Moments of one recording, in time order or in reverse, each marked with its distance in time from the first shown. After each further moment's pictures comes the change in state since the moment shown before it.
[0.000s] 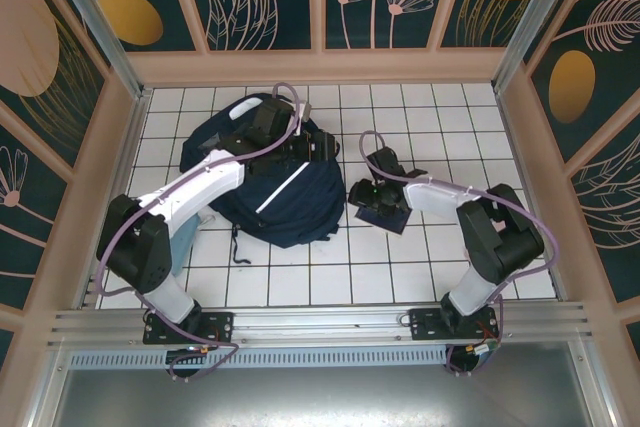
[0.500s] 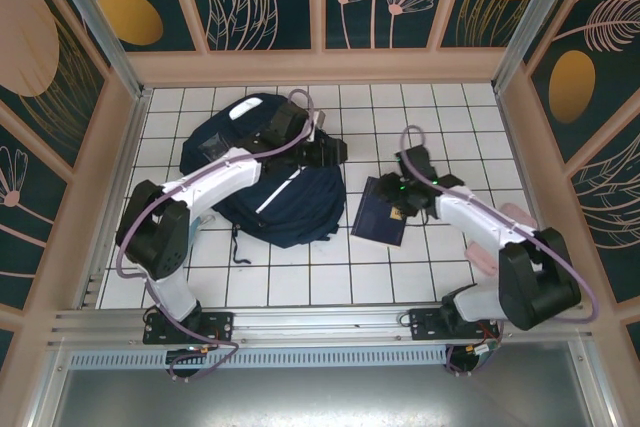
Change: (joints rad) left arm -0.048 0.121 0.031 0.039 0.101 -0.093; right arm -0.171 -0.291 -0.065 -0.132 0.056 0.109
